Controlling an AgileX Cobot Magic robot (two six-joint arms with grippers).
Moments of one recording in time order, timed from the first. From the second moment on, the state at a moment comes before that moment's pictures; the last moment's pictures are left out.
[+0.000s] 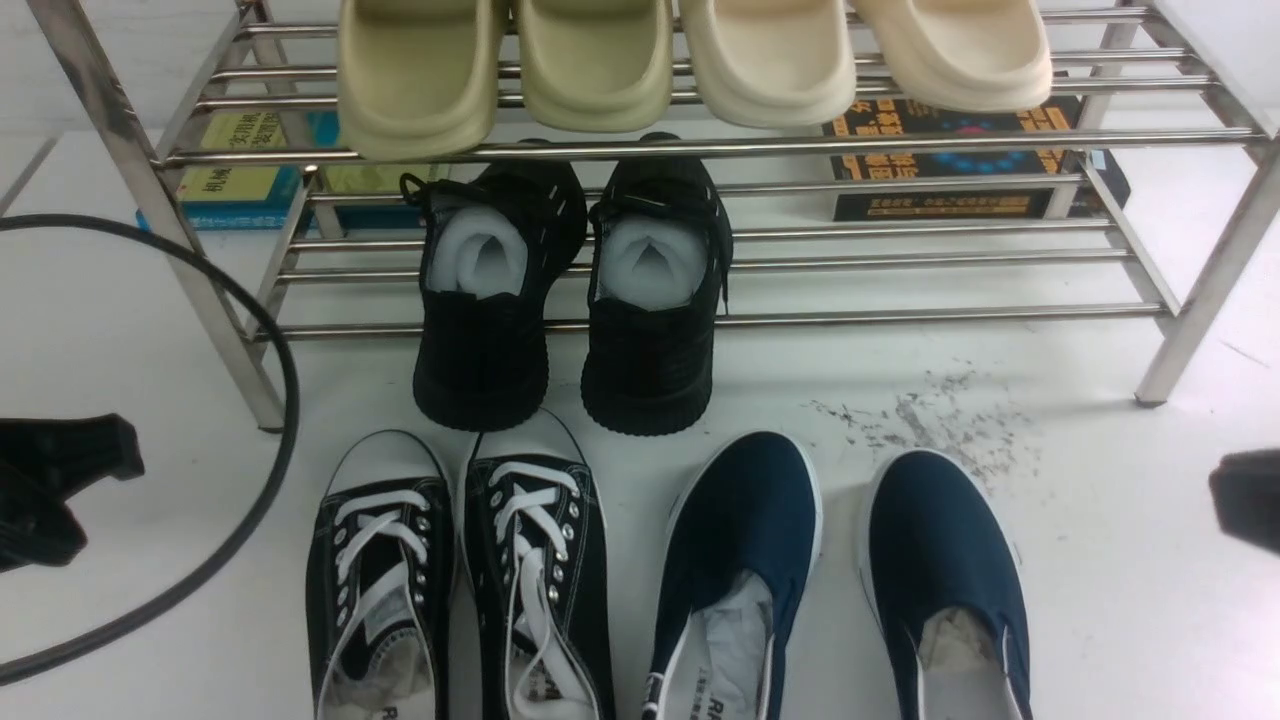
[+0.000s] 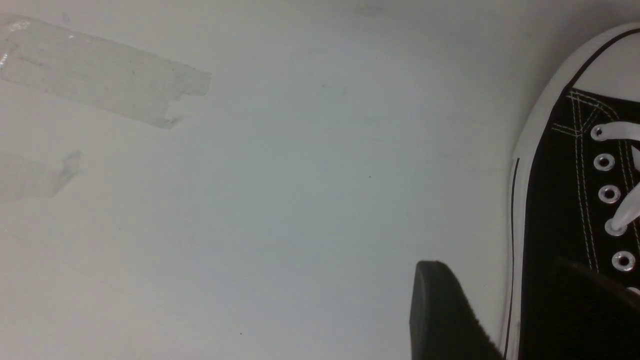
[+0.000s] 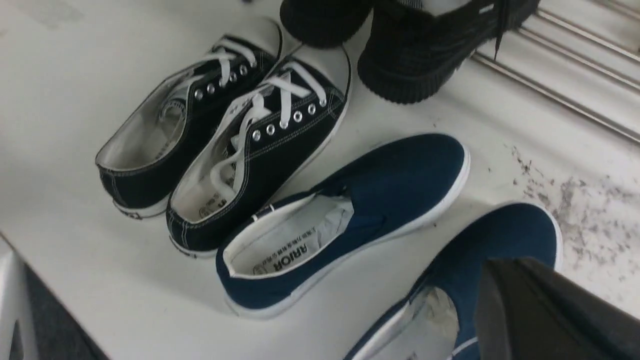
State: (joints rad) right arm 1.09 0.70 -0.88 -0.35 0.85 0.52; left arm -0.21 0.99 -0.90 0.27 1.08 -0.63
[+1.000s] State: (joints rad) right arm 1.10 0.55 -0.53 -0.55 0.40 0.68; left arm -0.21 0.99 -0.90 0.31 1.17 -0.63
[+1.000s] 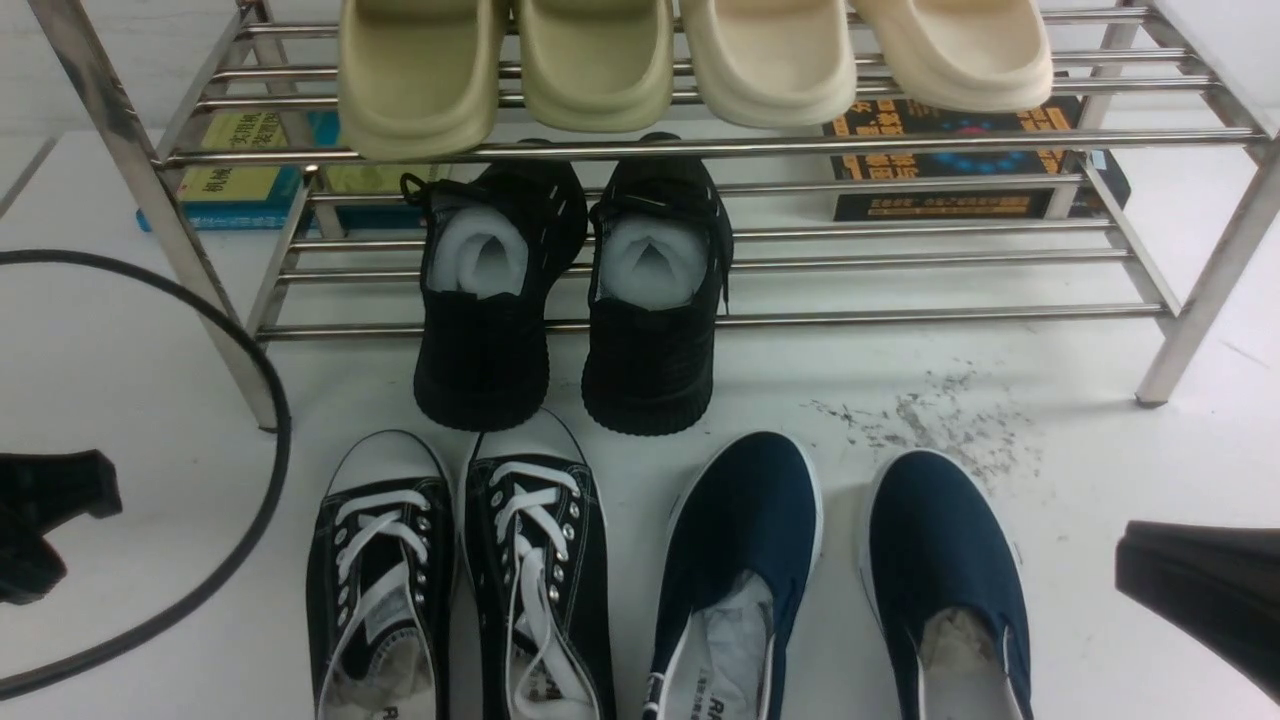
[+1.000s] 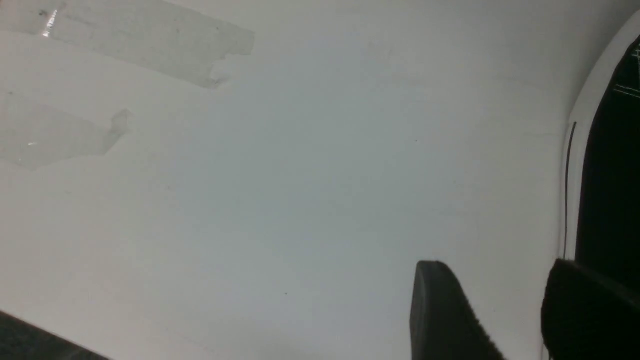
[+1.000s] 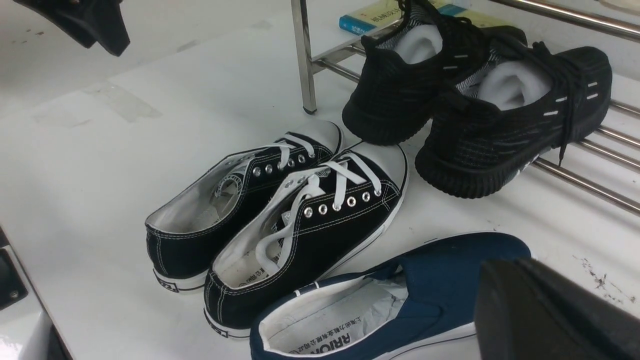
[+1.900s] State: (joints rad) right arm 1.13 0.61 -0.43 -0.06 0.41 0.68; left arm -0.21 0.99 -0.90 0.41 1.21 -0.63
